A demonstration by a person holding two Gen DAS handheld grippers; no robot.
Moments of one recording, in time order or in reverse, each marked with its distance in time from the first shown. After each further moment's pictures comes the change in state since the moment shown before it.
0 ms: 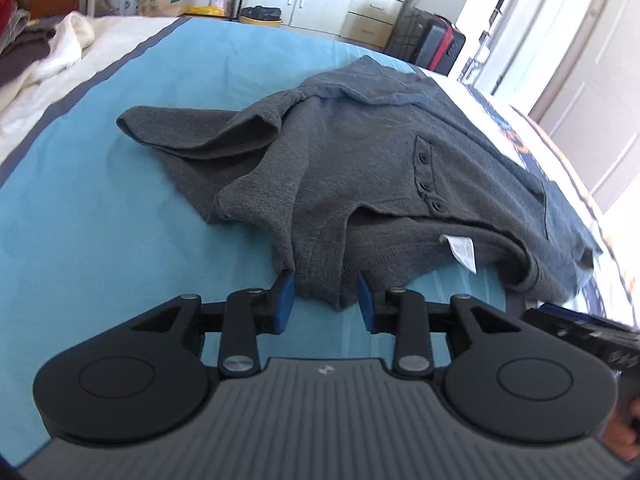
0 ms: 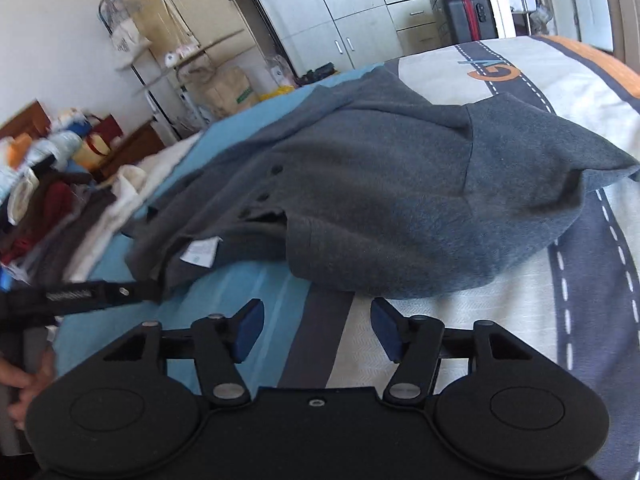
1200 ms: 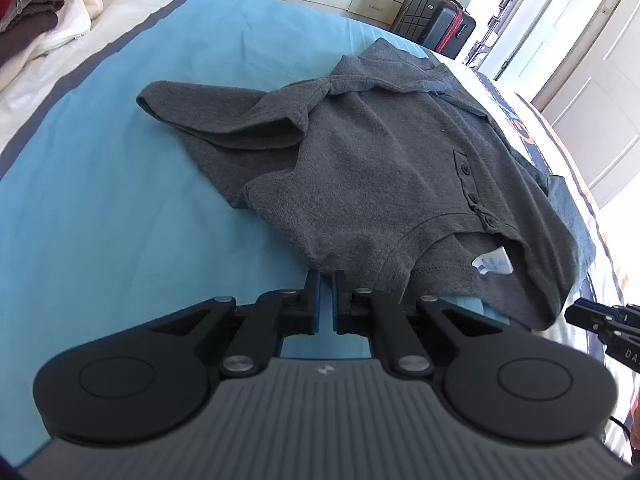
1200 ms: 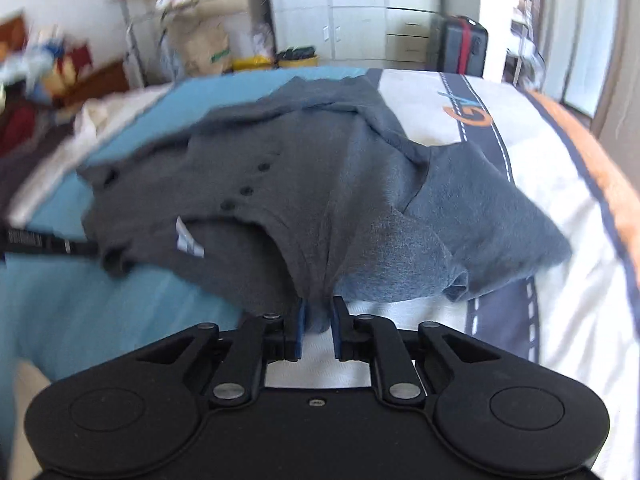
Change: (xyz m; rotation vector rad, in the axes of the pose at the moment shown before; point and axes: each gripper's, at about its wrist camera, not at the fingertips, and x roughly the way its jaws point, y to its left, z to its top) left arm -0.007 0.020 0.016 -0.026 0.093 -0.012; right arm -0.041 0.014 0.027 -0.219 0.104 -0.199
